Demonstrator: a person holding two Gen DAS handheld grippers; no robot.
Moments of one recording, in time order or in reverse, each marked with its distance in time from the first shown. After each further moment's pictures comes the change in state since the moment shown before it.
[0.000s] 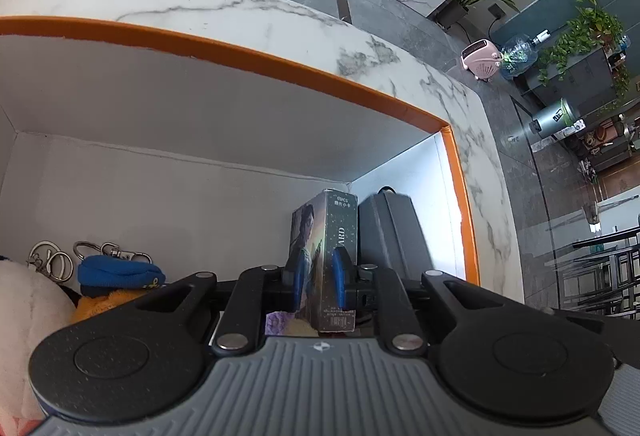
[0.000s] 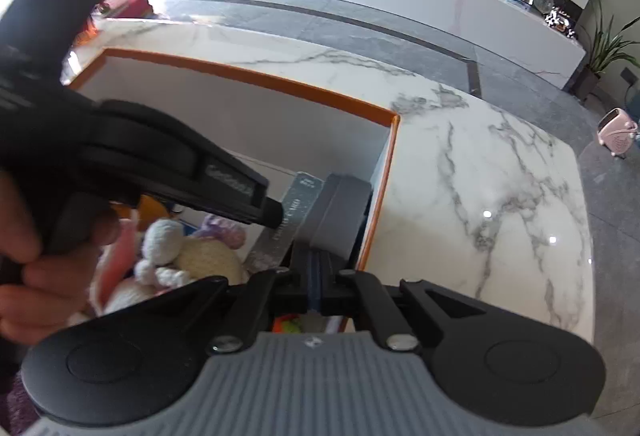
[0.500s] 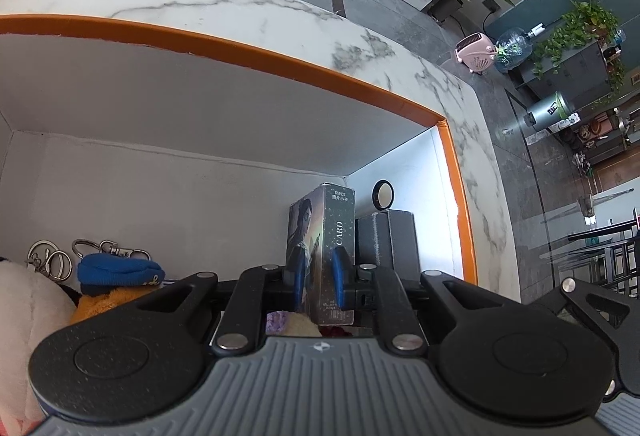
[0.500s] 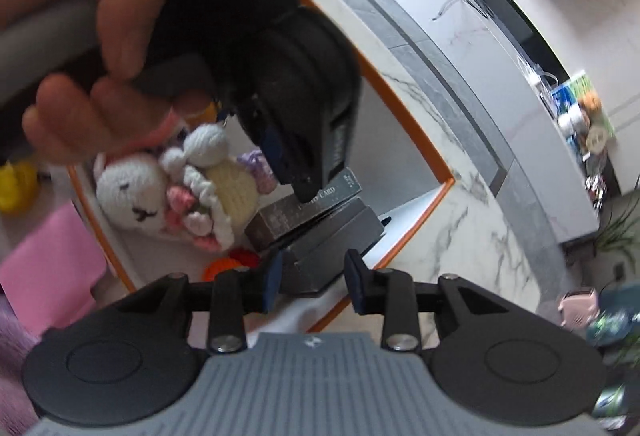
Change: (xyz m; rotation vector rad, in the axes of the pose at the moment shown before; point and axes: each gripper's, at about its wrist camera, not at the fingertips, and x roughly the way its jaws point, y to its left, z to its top) left arm 0.002 0.001 0.002 0.010 0.020 -0.016; right arm -0.007 0.045 -0.021 -0.658 0.026 -0.089
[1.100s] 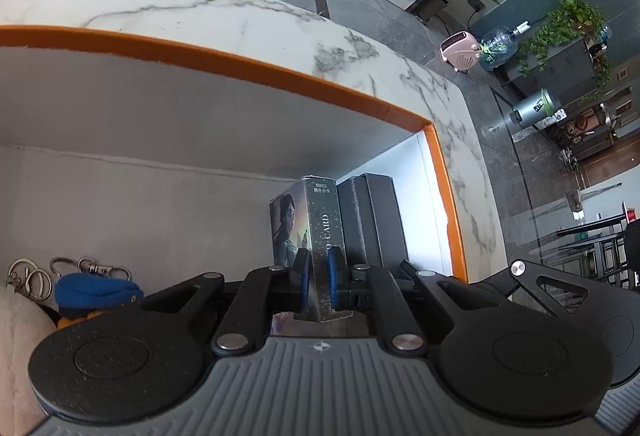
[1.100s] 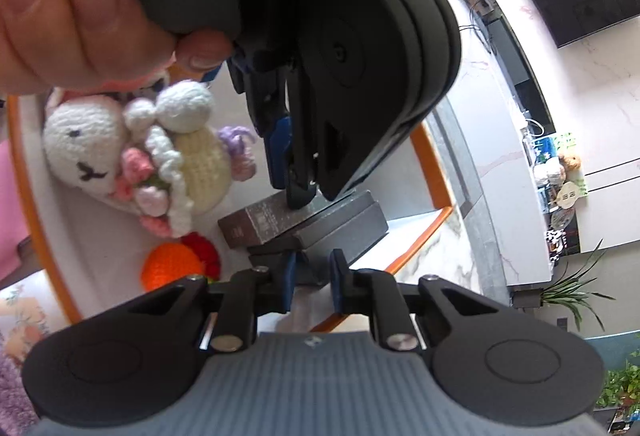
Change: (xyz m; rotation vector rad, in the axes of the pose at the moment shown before) left arm 0.010 -0.001 0.007 0.018 -0.011 -0.044; right arm 0.030 0.000 -0.001 -0.188 0.007 -0.131
